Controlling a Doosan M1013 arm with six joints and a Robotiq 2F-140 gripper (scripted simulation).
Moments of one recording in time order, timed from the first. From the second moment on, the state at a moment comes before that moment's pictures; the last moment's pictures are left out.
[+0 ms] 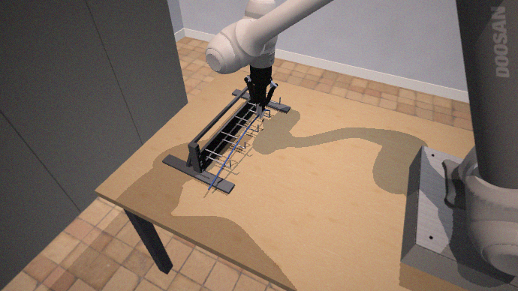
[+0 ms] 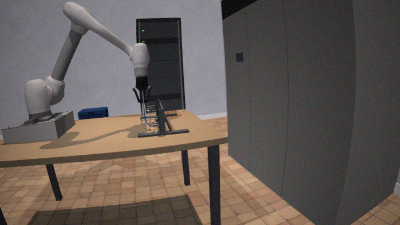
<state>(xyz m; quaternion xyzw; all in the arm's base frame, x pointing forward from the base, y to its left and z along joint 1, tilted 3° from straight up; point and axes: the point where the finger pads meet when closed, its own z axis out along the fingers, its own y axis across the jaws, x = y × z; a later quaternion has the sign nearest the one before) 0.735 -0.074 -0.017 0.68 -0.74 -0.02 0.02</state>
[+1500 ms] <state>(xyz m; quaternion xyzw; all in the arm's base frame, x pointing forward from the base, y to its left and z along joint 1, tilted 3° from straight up) 0.733 -0.074 -0.052 0.68 -0.74 -0.02 0.02</state>
